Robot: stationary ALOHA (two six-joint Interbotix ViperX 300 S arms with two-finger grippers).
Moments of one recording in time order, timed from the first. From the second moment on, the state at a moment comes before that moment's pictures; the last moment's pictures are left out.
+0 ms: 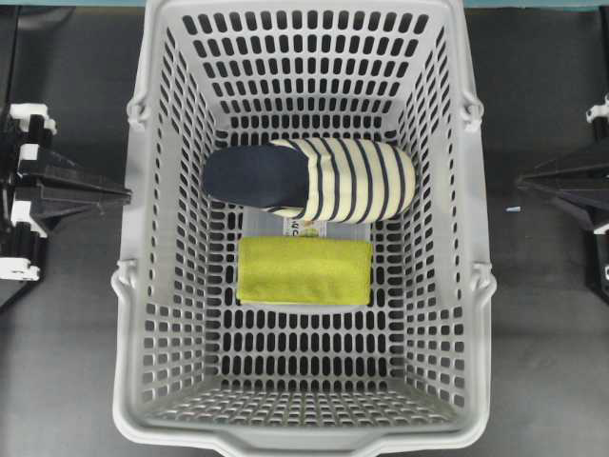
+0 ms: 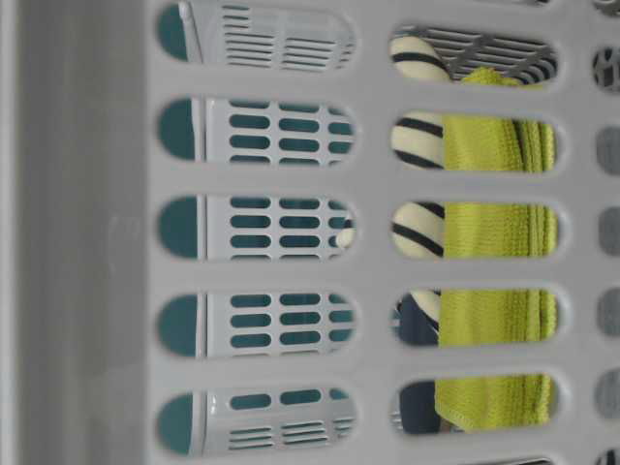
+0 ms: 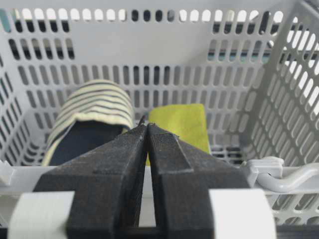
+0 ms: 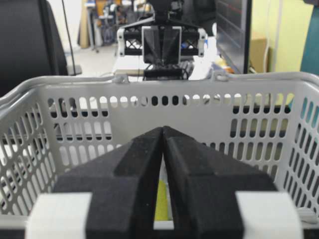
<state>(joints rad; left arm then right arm) 0.00 -0.96 1.17 0.00 -0.29 0.00 0.00 -0.97 1.18 0.00 -0.29 0.00</state>
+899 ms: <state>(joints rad) -0.03 -0.54 0.54 0.04 0.51 -0.08 -0.04 -0.96 1.10 0.02 0.03 0.06</state>
